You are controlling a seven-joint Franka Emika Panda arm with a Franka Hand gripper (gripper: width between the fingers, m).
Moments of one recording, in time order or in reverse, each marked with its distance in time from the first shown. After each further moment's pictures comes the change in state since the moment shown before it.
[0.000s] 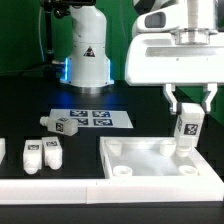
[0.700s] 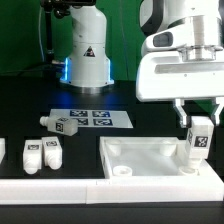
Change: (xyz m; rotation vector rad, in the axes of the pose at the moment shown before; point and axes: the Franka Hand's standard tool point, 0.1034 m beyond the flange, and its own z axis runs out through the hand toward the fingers) arm -0.018 -0.003 0.013 -0.001 -0.006 0.007
